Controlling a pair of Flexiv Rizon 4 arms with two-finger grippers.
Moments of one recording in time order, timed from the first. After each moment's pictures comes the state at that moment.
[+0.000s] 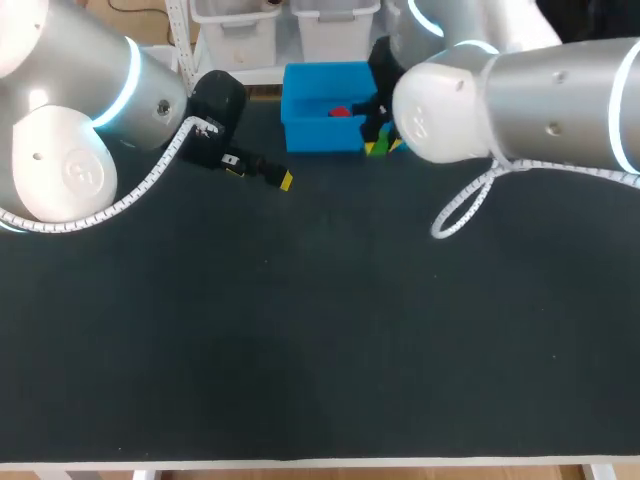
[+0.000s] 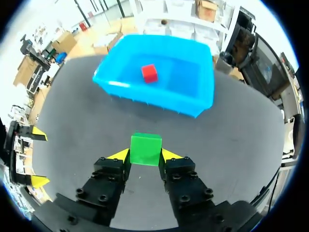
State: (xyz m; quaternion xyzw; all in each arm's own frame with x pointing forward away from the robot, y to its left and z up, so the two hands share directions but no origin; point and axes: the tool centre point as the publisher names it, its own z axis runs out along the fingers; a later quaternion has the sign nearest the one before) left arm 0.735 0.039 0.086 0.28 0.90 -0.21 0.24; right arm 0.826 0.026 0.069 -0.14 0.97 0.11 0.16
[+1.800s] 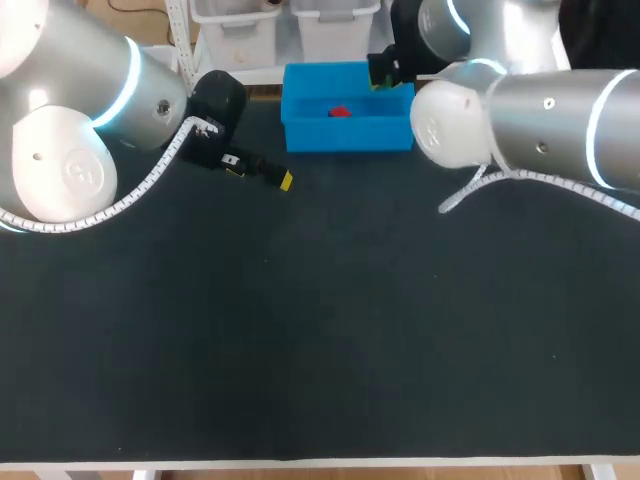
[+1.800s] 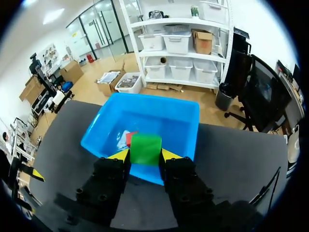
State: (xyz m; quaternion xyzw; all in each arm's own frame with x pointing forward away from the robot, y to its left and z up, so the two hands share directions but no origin) left arm 0.734 0.039 0.086 0.28 0.90 -0.21 0.24; right arm 0.940 0.017 0.090 -0.12 0.94 0.15 0.30
